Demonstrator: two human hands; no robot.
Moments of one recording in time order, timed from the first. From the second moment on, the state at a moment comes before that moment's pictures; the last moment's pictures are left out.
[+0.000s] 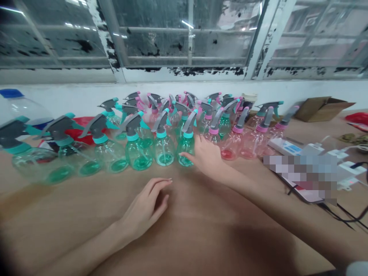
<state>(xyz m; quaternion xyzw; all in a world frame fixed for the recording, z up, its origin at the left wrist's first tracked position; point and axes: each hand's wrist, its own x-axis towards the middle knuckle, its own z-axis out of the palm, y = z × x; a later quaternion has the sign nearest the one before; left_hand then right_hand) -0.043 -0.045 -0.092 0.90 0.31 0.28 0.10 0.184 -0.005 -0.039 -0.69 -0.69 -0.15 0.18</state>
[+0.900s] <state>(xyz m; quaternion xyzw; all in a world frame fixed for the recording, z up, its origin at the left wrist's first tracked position) -0.004 -0.037 -0.090 0.95 0.30 0.11 0.00 0.278 -0.022 -0.048 -0.68 -0.66 -0.07 0.31</state>
